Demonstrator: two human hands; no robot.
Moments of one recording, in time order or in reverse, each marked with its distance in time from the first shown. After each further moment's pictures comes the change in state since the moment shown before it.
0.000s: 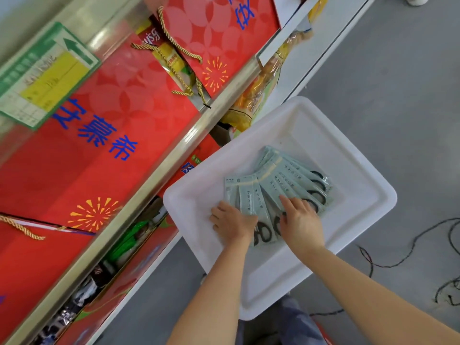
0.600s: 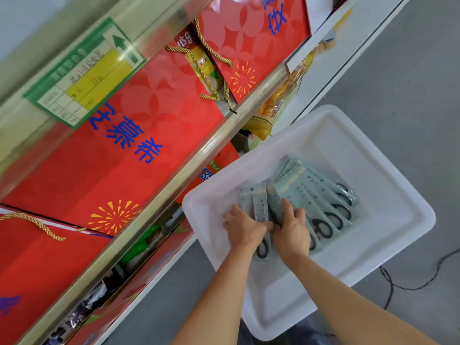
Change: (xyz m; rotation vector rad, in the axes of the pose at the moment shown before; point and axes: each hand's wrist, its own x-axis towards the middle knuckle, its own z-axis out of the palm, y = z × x) left_hand 0.021 -0.015 -0.028 -0.255 -0.148 0.061; right_hand 0.016 -0.054 0.049 0.239 -0.198 0.339
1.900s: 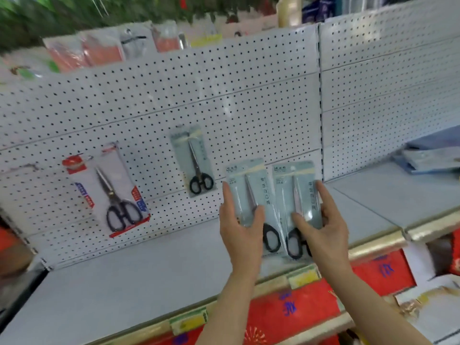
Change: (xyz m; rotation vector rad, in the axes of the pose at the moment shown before) left_hand -0.298 0.108 -0.442 -0.896 1.099 0.845; right_hand -0.193 -0.373 -0.333 0.999 0.099 -1.005
